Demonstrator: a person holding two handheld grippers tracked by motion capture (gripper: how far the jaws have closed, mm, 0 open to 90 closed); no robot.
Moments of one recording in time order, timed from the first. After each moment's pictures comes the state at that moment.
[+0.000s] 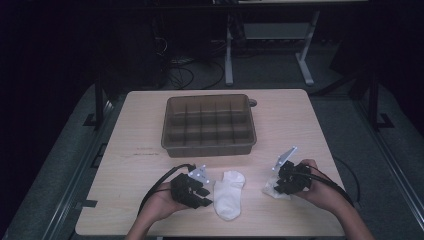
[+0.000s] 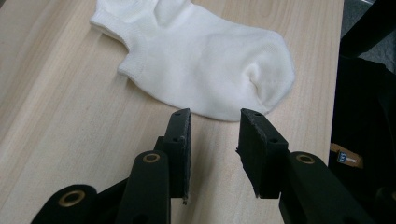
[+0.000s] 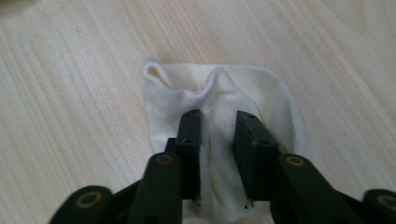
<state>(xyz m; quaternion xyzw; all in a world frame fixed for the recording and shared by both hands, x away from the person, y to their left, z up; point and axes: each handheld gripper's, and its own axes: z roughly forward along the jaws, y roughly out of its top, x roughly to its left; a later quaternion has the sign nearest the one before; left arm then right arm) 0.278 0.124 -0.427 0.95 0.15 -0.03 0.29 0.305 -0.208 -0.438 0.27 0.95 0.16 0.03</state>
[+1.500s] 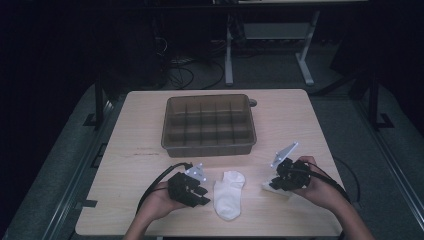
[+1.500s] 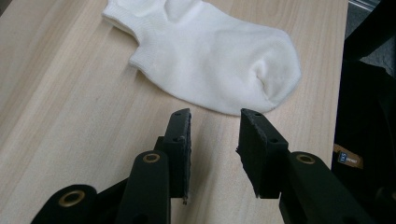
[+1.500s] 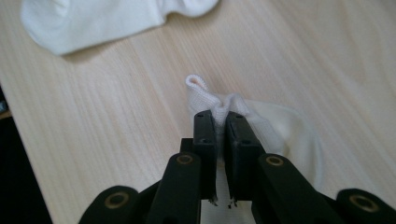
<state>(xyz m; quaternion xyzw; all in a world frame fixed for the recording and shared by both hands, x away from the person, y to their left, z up) 0.281 0.131 -0.427 0.94 0.16 -0.03 0.29 0.302 -0.199 -0.414 0.25 0.94 0.21 0.02</state>
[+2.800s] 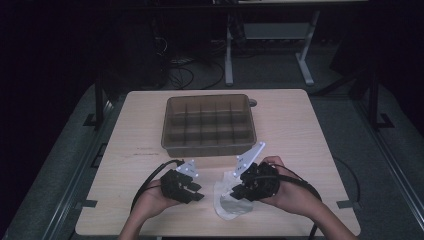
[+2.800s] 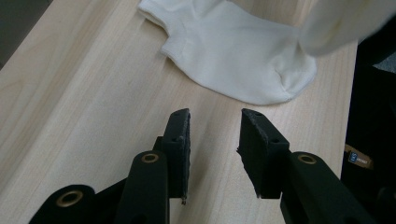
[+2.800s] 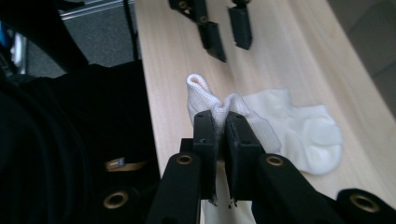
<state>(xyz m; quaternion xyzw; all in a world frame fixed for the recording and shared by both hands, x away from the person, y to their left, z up) 0.286 0.150 -0.422 0.94 0.18 -0.02 0.30 0.256 -0.099 -0.340 0.14 0.95 0.29 -0.02</state>
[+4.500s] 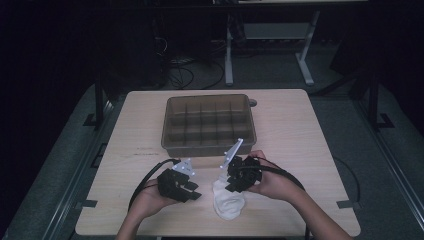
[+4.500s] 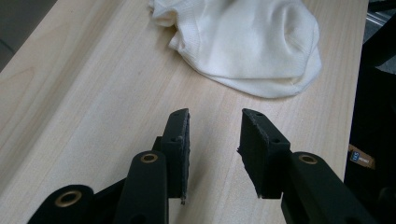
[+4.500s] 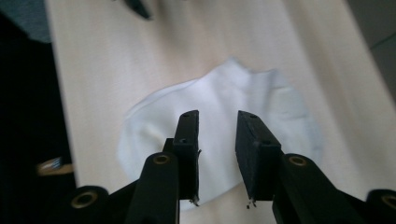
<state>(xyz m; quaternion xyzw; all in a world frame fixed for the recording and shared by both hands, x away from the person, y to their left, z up) 0.289 0.159 -0.423 0.93 0.19 -0.02 0.30 0.307 -0.074 -0.395 0.15 0.96 0.22 -0.01</state>
